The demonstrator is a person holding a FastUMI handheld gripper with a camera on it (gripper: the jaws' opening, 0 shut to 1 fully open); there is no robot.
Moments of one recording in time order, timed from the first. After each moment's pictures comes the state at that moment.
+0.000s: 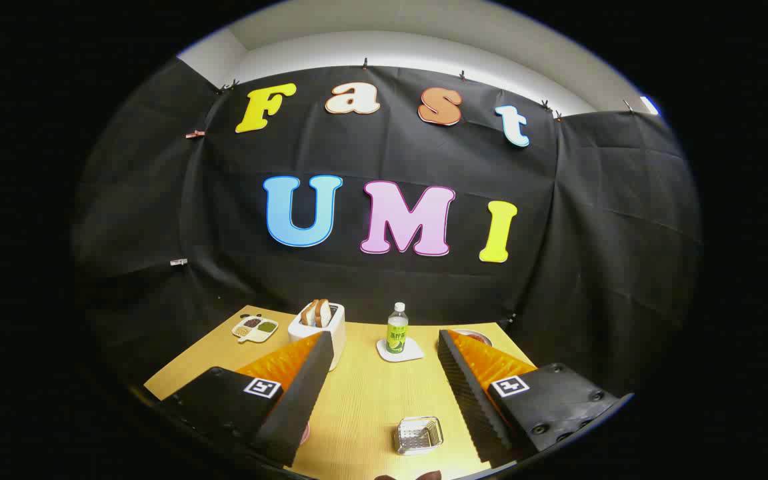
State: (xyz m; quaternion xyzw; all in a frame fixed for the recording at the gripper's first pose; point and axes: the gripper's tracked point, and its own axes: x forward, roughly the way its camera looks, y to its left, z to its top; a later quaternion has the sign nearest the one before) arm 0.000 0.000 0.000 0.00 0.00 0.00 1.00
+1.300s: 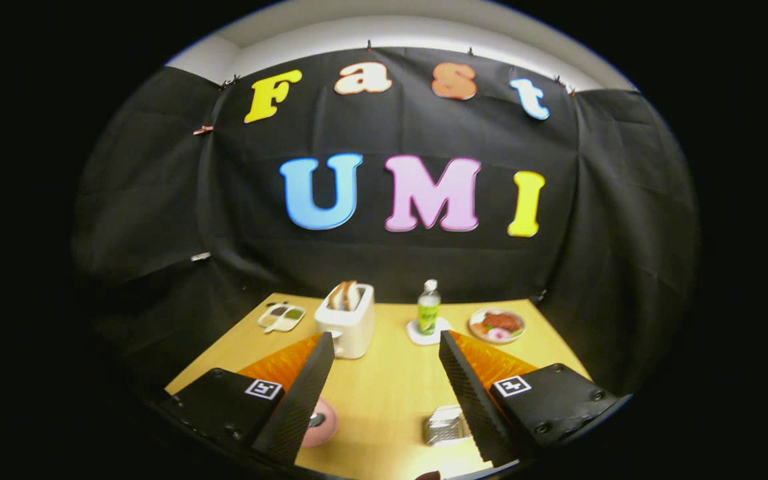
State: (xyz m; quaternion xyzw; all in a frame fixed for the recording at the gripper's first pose) arm 0.017 0.066 -0.057 0.05 0.11 0.10 0.99
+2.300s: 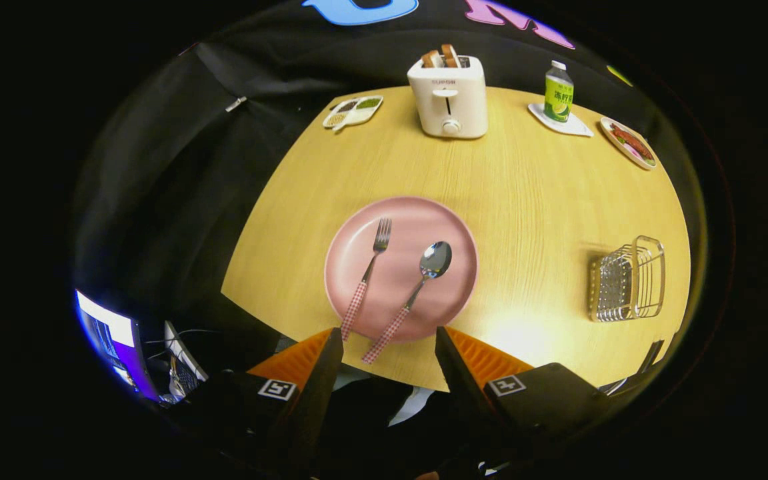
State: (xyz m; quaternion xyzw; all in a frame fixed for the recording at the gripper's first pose) arm -0.039 0.220 -0.299 0.05 0.51 0.21 0.83
